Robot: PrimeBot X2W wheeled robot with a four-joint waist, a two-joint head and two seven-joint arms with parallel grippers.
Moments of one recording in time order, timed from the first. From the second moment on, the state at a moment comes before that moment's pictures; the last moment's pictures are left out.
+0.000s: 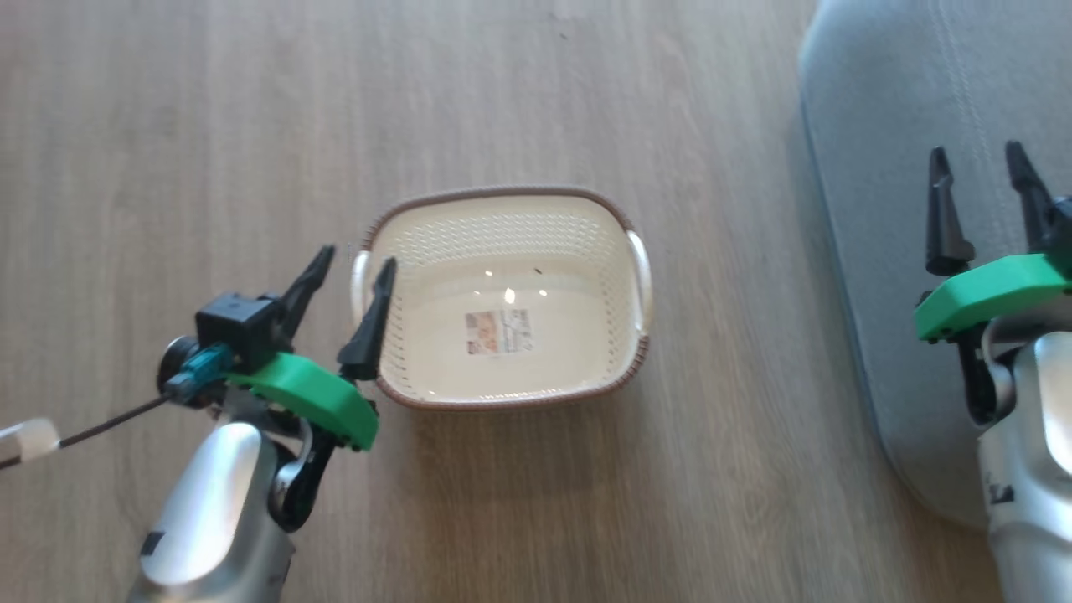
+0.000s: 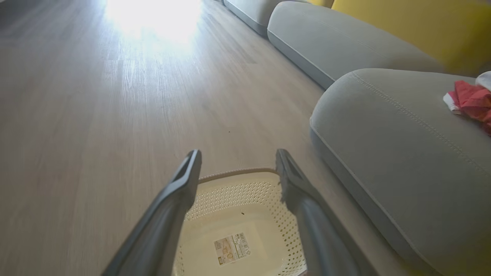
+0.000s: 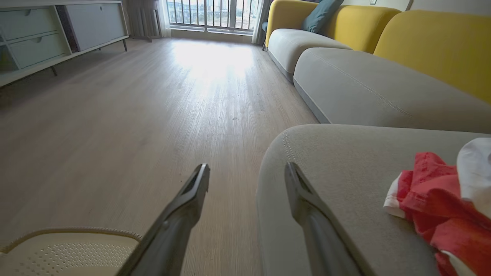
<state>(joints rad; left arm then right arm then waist) -0.38 0.16 -0.31 0.41 -0.39 -0.13 -0.25 -0.49 -0.20 -0.13 0.52 0.09 0.13 -0.25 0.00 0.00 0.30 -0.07</state>
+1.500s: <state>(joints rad) -0.10 0.04 0.13 0.35 -0.13 -0.12 -0.25 -0.21 -0.09 0.03 0.45 0.16 0.13 -0.25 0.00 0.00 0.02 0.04</state>
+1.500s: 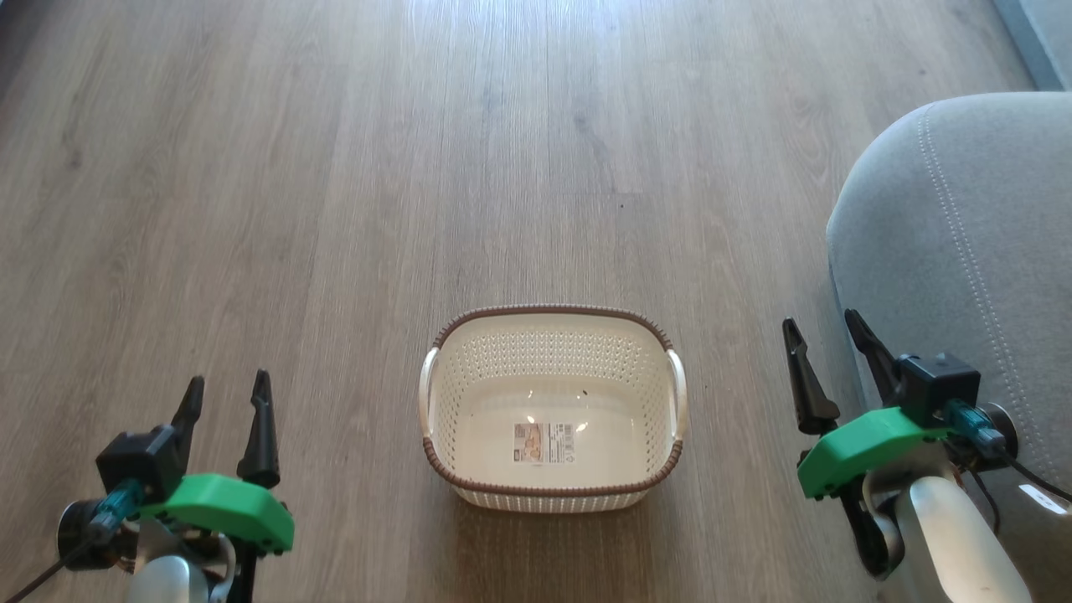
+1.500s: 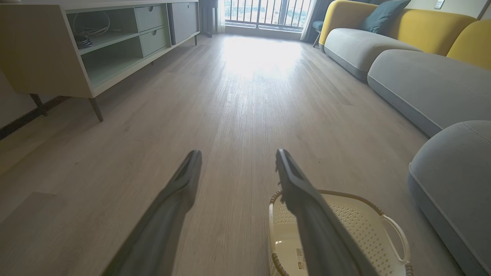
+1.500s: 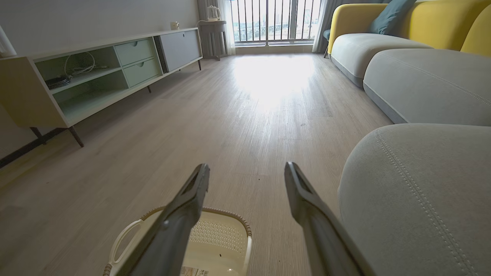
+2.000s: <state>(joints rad) -0.08 0.04 0.13 0.34 -0.16 -0.12 -0.25 -0.21 -0.08 0.02 0.44 0.14 0.13 -0.25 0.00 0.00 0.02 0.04</state>
